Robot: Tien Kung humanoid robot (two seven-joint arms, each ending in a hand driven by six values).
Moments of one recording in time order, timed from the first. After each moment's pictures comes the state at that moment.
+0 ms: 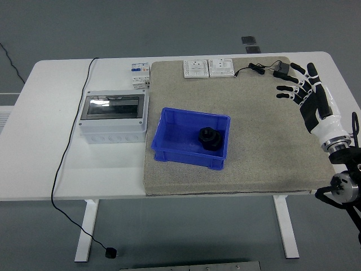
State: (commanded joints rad) left arm -0.09 0.03 -1.38 -0.18 1.36 0.08 0.24; right arm 0.20 -0.29 1.19 1.41 -0.68 -0.12 0.27
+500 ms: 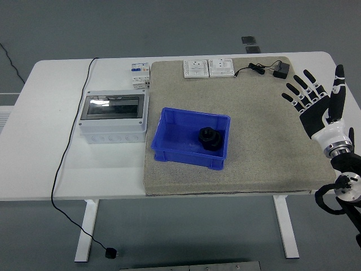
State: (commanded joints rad) left arm -0.09 0.03 -1.40 -0.18 1.41 0.07 0.24; right arm 0.18 -0.30 1.20 1.40 -0.33 -0.10 0.27
